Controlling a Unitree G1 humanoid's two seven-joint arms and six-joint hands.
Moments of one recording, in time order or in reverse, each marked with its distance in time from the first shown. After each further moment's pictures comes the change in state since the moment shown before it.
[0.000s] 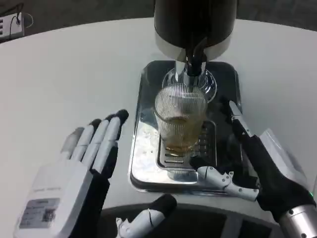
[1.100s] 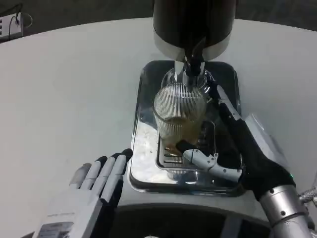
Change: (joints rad) left arm 0.036 0.021 -0.038 0.140 0.058 -0.014 0.036; right arm -0.164 0.027 0.029 0.193 0.038 -0.063 -0.065
